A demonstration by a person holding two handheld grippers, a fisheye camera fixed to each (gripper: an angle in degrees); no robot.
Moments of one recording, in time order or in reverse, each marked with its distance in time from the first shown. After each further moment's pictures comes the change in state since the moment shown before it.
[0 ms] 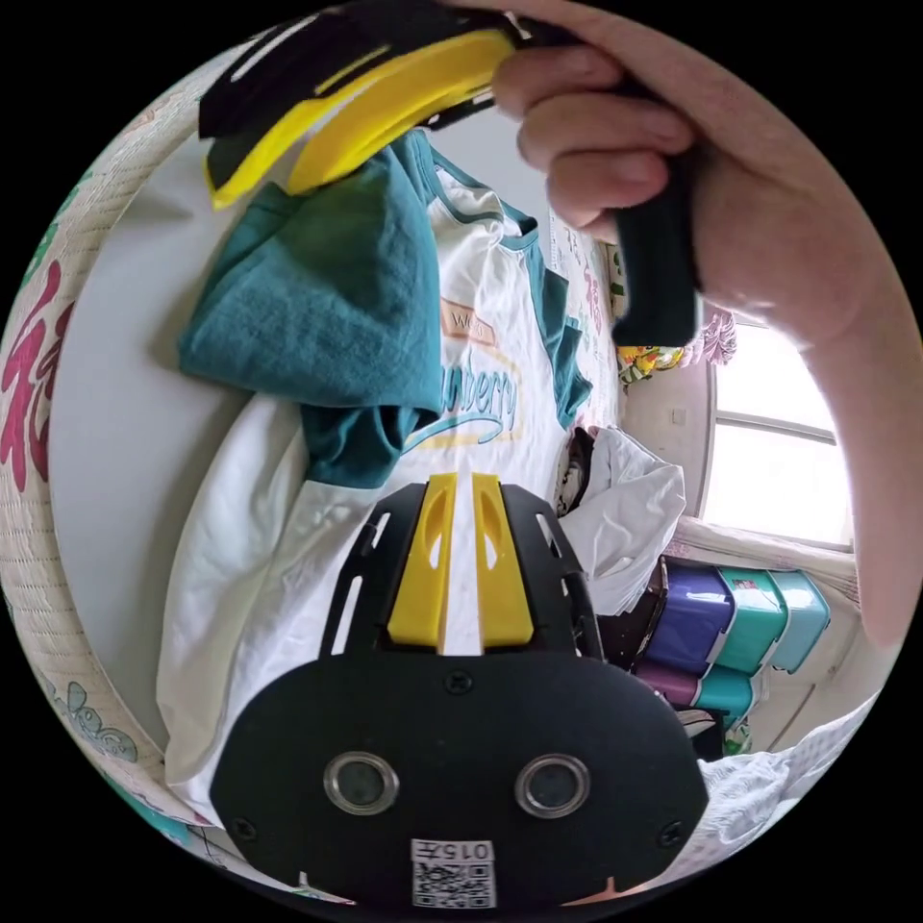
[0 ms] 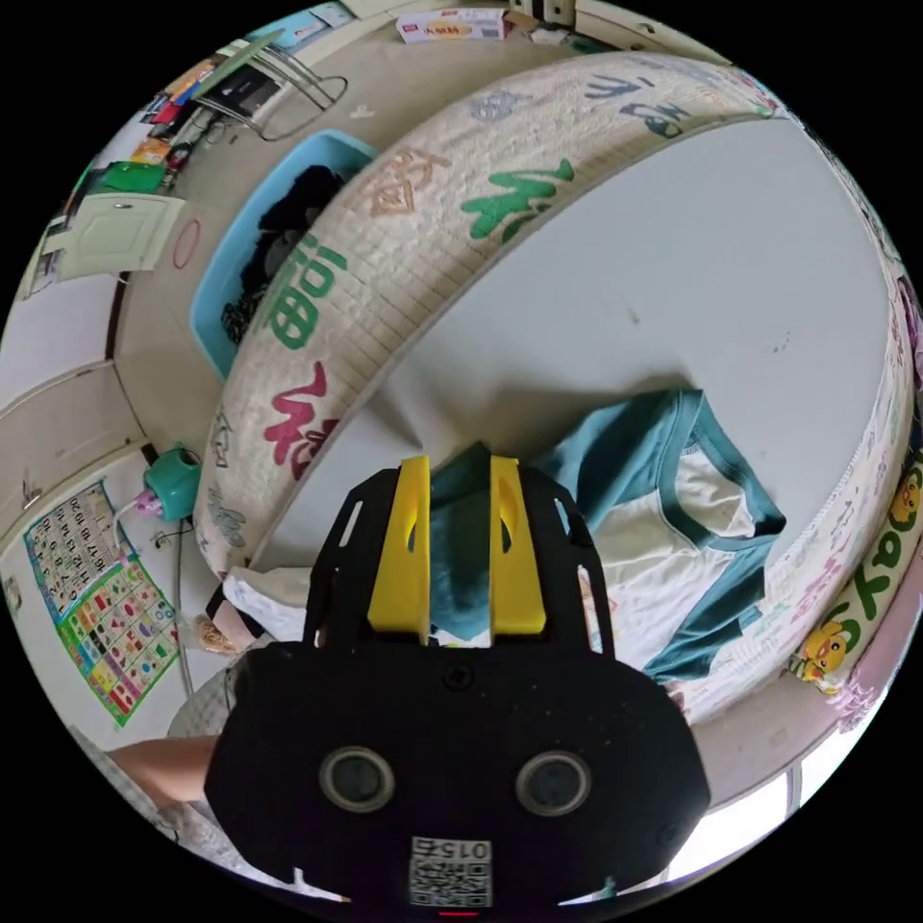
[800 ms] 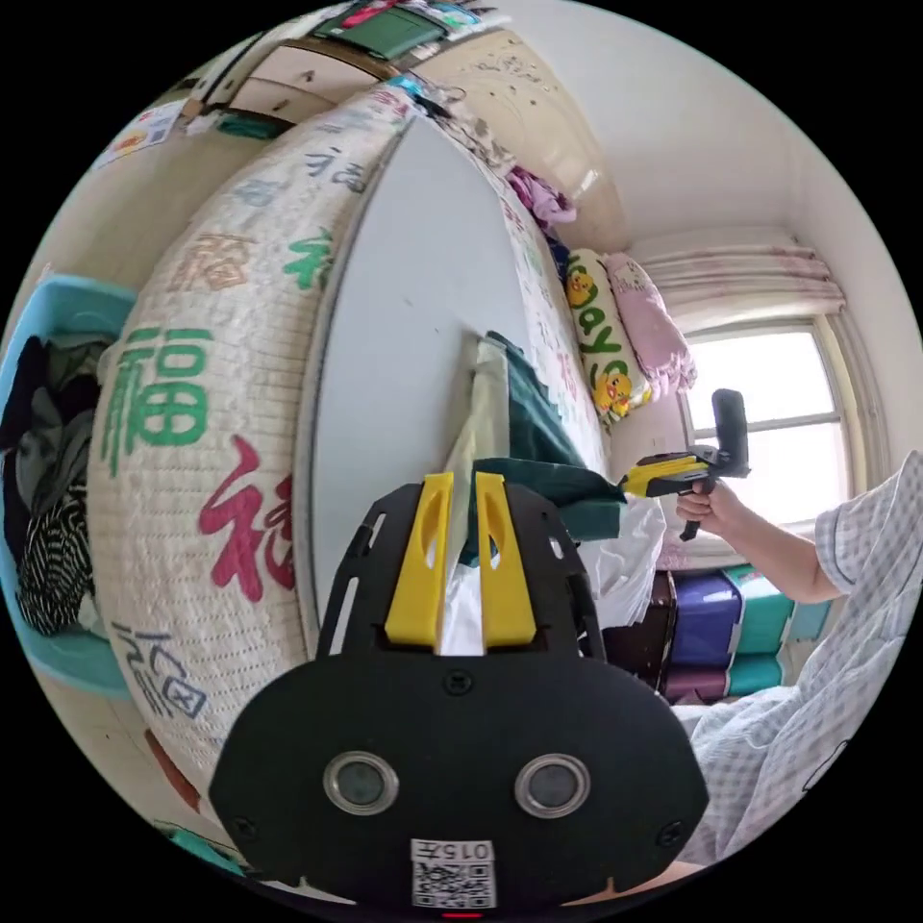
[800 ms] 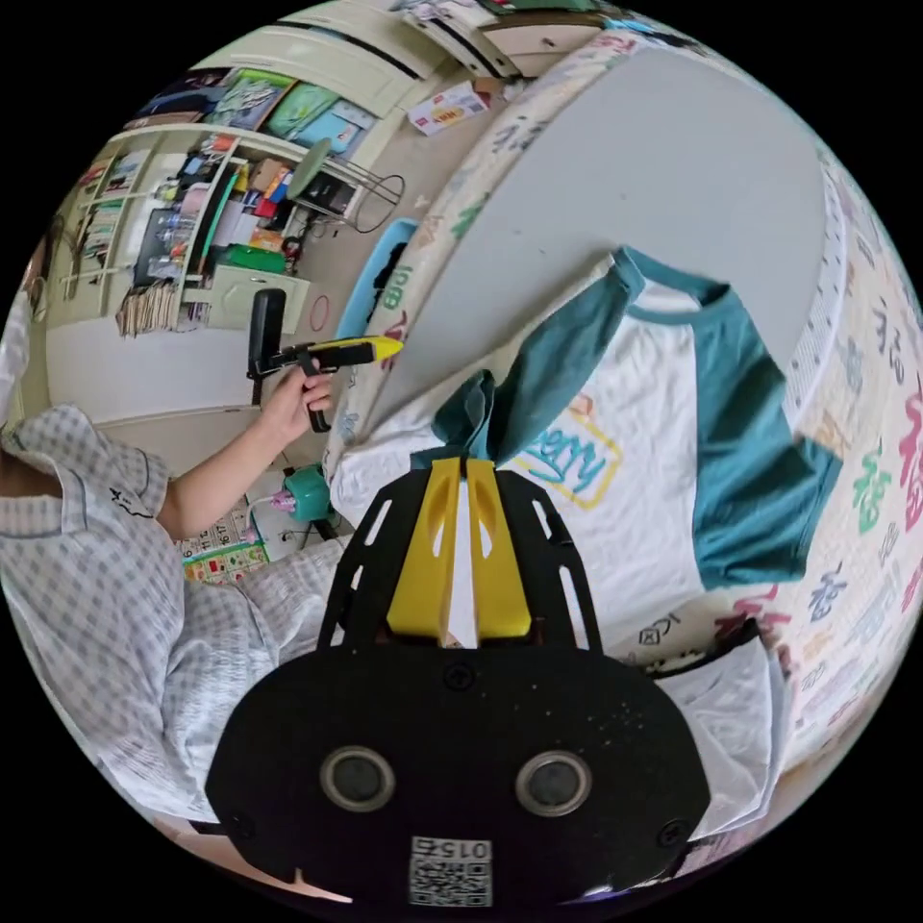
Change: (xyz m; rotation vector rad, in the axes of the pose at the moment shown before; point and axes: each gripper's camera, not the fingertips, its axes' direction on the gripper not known) left arm -0.043 -0.037 -0.139 0.146 -0.003 0.181; right arm 0.142 0.124 -0.064 0.212 -0.486 0.051
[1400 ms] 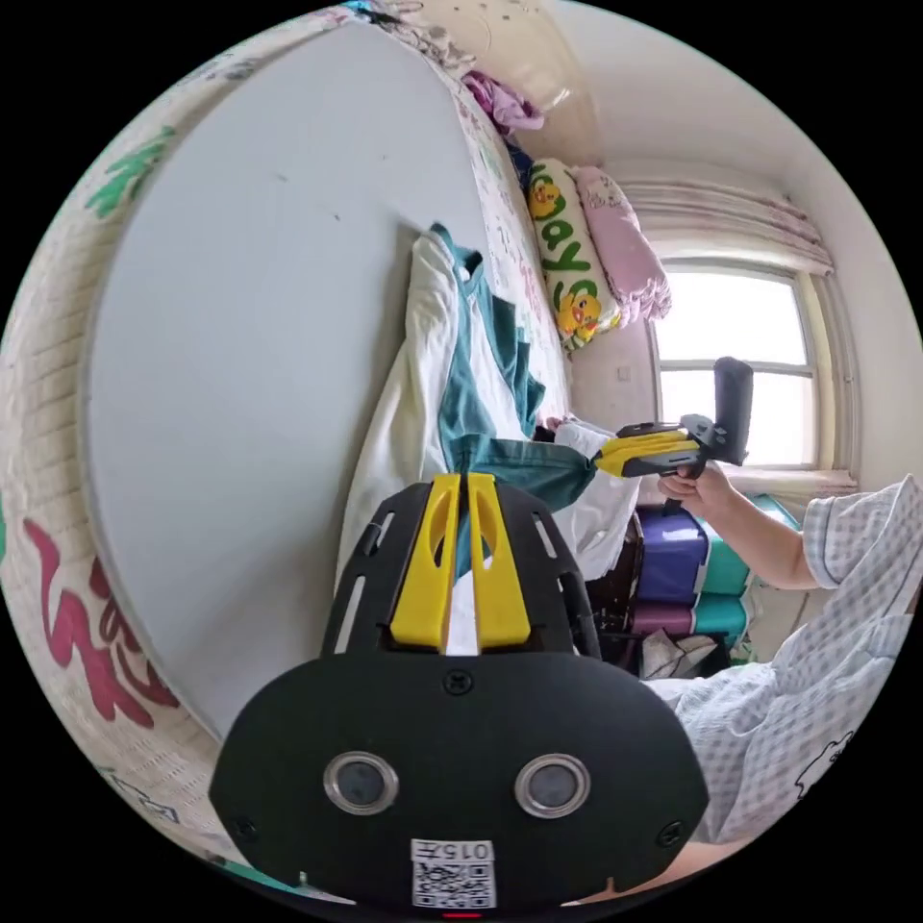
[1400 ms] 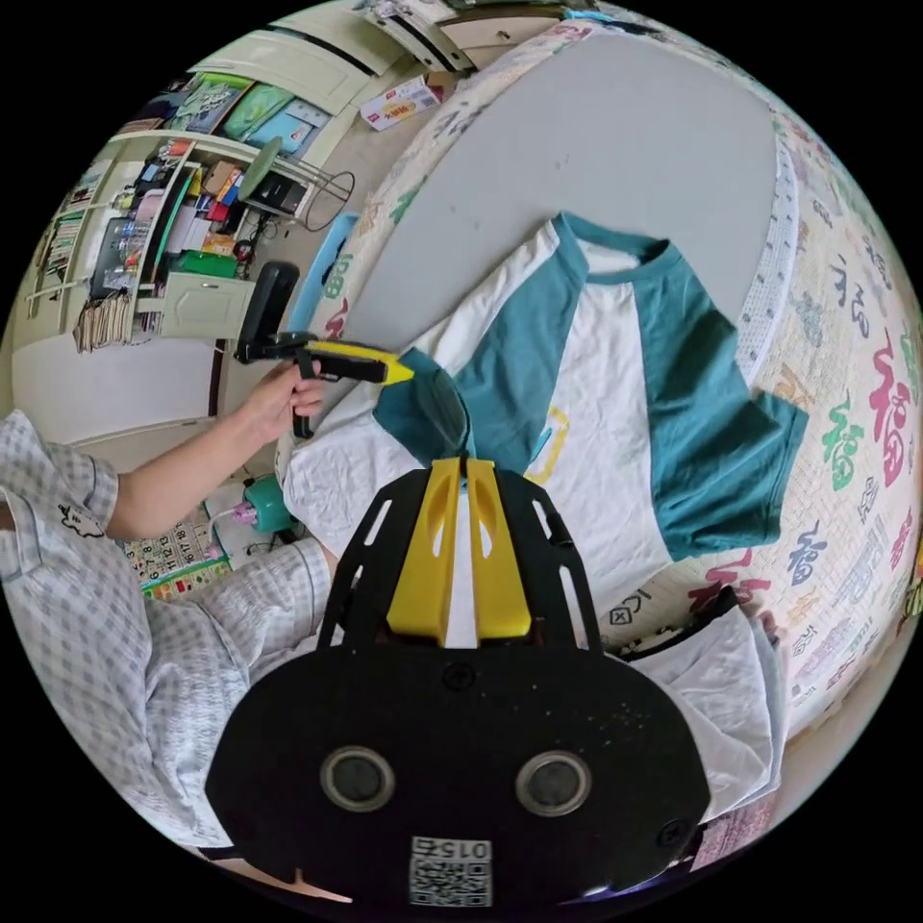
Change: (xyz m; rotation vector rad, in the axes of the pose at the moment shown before) left arm -0.008 -0.013 0.032 -0.135 0.161 -0.002; right arm 0.024 -0.025 -0.037 0.041 0.130 0.028
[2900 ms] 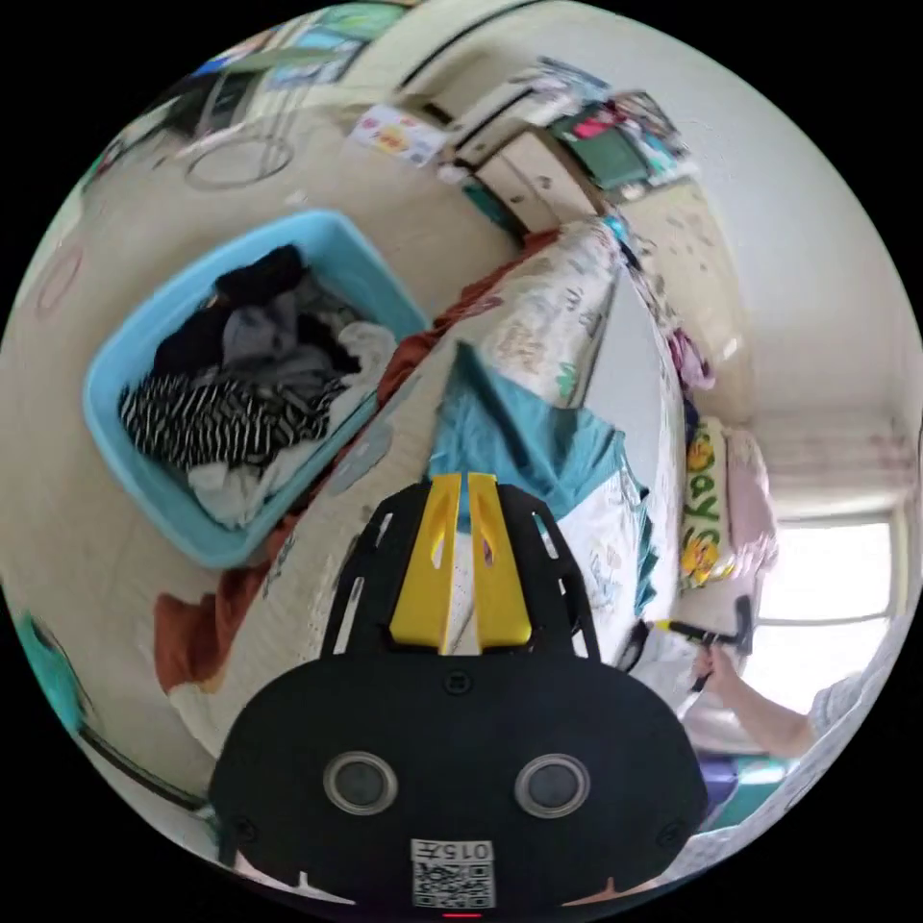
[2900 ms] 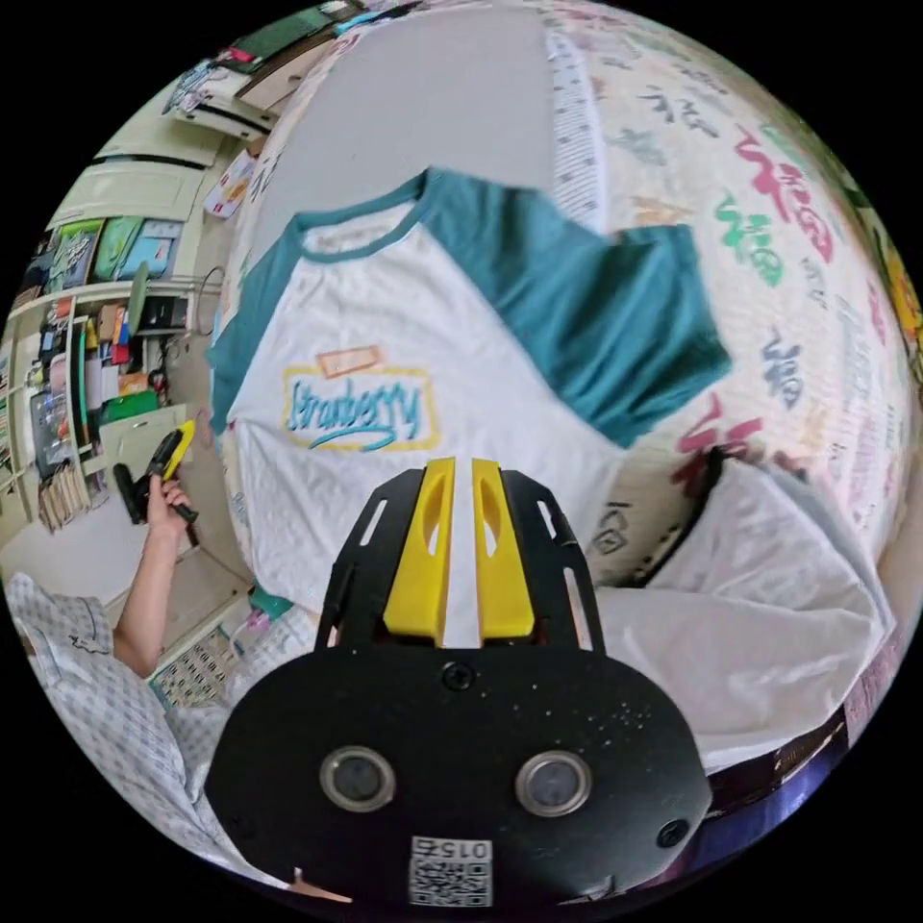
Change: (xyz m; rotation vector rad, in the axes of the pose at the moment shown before) left arm 0.128 0.084 -0.307 0.530 -0.464 -0.377; right arm 0.119 0.055 -0.206 0.051 0.095 0.461
